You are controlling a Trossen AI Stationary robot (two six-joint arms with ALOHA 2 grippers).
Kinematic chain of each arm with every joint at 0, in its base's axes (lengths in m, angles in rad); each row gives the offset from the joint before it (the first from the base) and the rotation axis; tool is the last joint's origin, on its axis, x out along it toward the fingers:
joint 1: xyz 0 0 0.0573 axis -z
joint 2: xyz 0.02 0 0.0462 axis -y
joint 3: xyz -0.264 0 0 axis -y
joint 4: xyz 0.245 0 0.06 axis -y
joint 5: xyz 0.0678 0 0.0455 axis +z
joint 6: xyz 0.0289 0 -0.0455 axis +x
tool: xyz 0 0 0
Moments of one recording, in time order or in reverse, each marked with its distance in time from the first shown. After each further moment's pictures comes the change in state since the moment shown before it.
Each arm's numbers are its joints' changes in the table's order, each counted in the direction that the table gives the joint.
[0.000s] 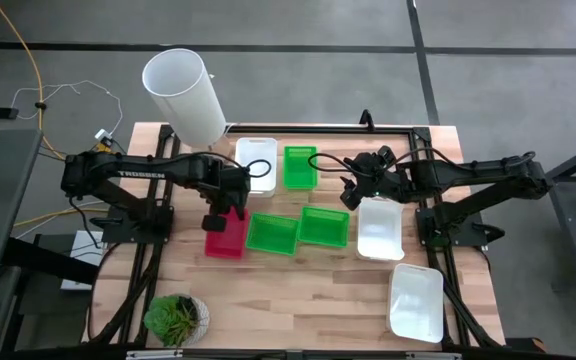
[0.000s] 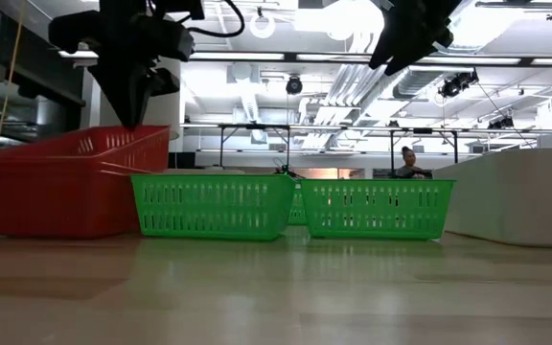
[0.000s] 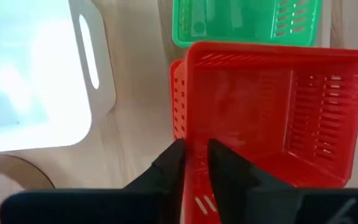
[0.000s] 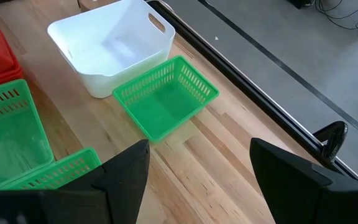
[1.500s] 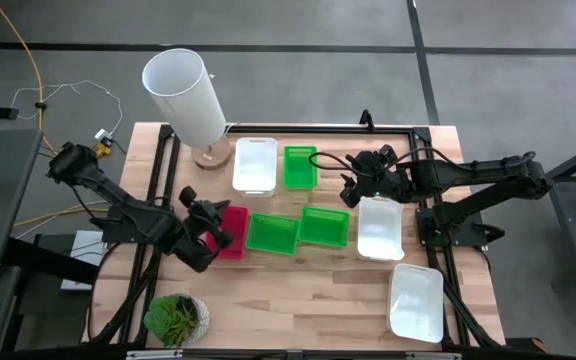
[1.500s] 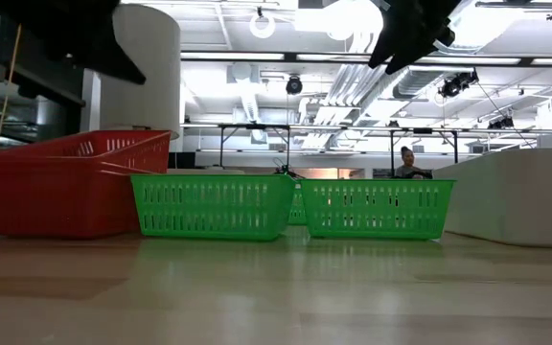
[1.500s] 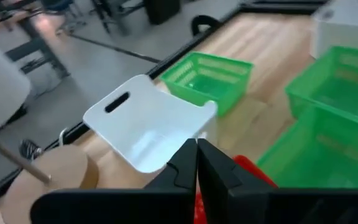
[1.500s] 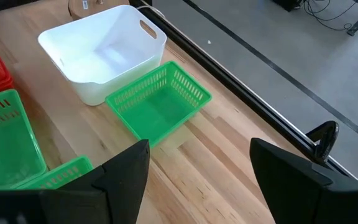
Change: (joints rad) left arm 0.661 0.190 -0.381 0.374 1.171 -1.174; right arm 0.000 0.001 0.000 0.003 -0.036 0.021
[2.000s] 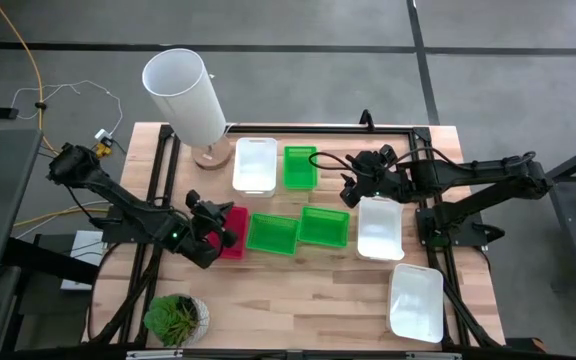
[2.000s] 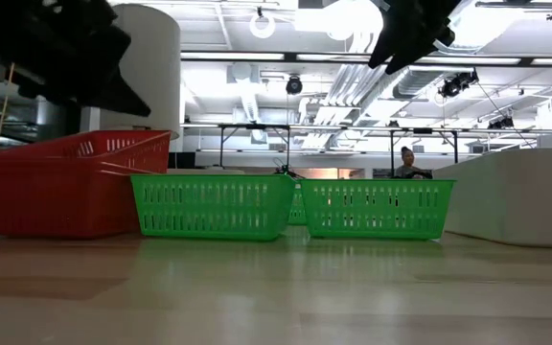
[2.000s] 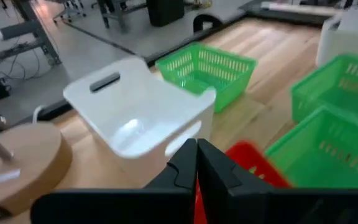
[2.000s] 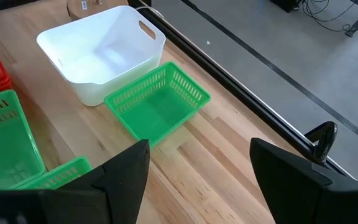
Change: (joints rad) left arm -0.042 -0.015 -0.196 0.369 -0.002 0.029; right arm 0.000 0.000 0.000 0.001 -0.004 -0.003
